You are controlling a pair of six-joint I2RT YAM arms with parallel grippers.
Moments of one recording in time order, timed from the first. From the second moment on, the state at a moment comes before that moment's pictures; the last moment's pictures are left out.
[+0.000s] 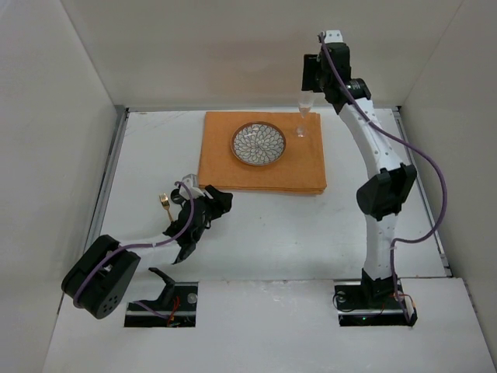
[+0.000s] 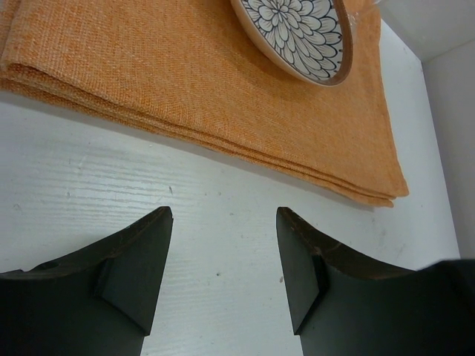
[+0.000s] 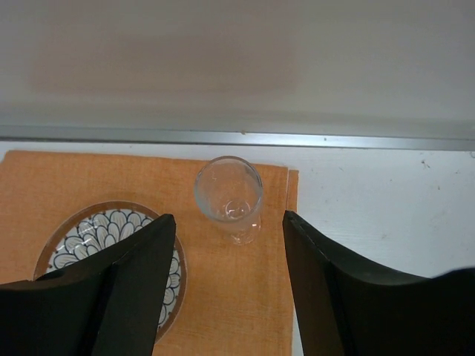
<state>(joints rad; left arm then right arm) -0.59 1.24 0.22 0.71 -0.28 -0.81 0.30 2.16 2.39 -0.62 0.25 0.10</state>
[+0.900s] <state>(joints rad) -0.52 1.03 0.45 0.00 -0.60 -0.71 0.69 1.03 0.68 0.12 0.31 0.43</state>
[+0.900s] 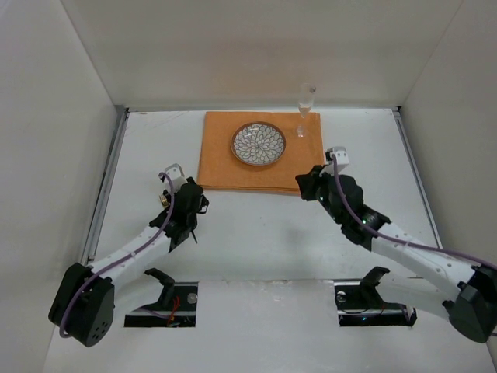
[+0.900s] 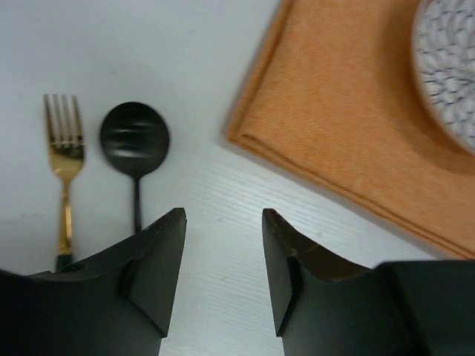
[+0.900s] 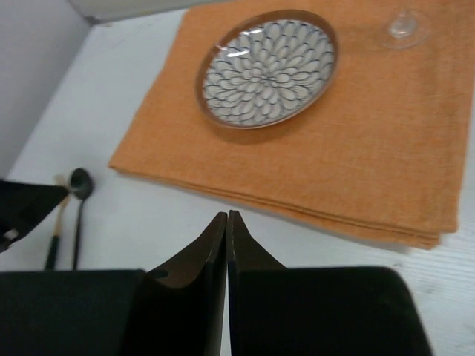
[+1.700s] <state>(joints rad) -0.39 1.37 0.58 -0.15 -0.58 -0.69 0.70 0.91 0.44 0.37 0.19 0.69</state>
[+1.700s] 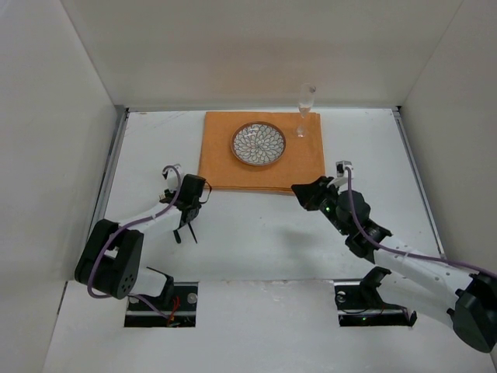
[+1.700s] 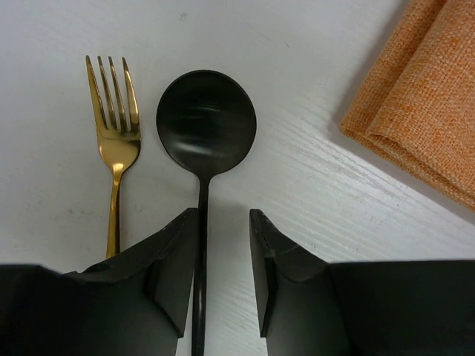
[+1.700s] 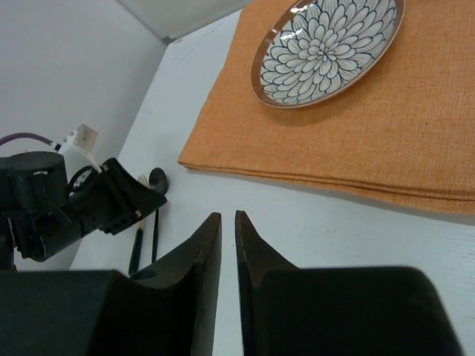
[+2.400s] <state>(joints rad) -0.39 1.30 0.52 -0.15 -0.56 -0.72 0.62 0.91 0.44 0.38 0.18 0.71</state>
